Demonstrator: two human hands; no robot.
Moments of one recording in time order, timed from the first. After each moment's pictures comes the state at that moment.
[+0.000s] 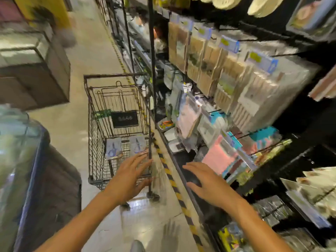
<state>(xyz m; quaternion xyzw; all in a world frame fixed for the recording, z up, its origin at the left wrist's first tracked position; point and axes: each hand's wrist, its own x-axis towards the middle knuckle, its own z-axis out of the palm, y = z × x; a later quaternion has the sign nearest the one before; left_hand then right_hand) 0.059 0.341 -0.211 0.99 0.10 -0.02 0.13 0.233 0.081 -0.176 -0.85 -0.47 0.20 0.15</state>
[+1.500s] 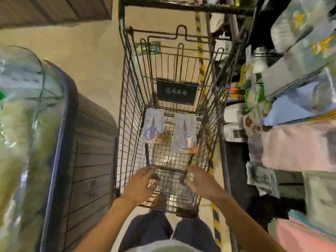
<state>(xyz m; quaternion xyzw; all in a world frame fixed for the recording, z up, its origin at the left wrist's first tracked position) 0.175 0.622 -0.416 0.81 0.39 -0.27 0.35 0.401 0.491 -0.418 -0.74 -0.41 0.52 0.07</state>
